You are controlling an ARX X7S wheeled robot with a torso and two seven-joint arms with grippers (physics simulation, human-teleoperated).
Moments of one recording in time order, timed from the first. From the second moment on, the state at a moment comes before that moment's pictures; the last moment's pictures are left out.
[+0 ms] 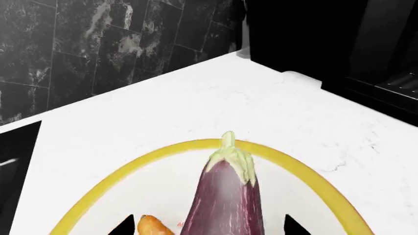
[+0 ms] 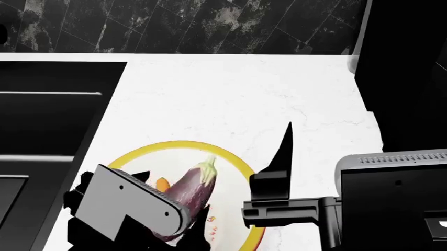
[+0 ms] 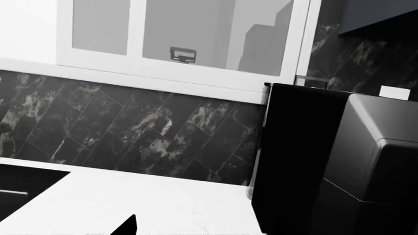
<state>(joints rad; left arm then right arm) -0.63 -0.21 0.44 0.62 -0.78 -1.27 -0.49 0.57 0.57 -0.05 -0.94 1.09 1.10 0.86</state>
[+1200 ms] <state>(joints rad) -0.64 -0.34 -0.11 0.82 -1.01 -1.33 -0.70 0.57 0.59 -0.09 -0.94 1.05 1.03 0.84</state>
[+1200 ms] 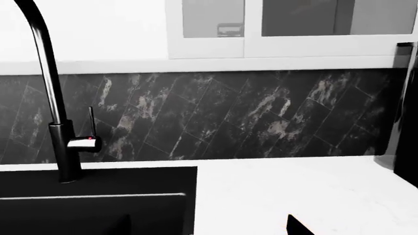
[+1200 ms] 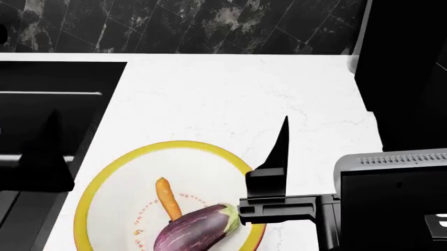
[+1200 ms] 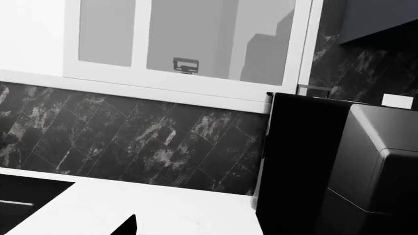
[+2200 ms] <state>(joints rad) -0.64 -0.41 -0.19 0.84 -1.13 -1.33 -0.76 0.58 0.62 -0.13 -0.94 1.04 1.01 0.86</state>
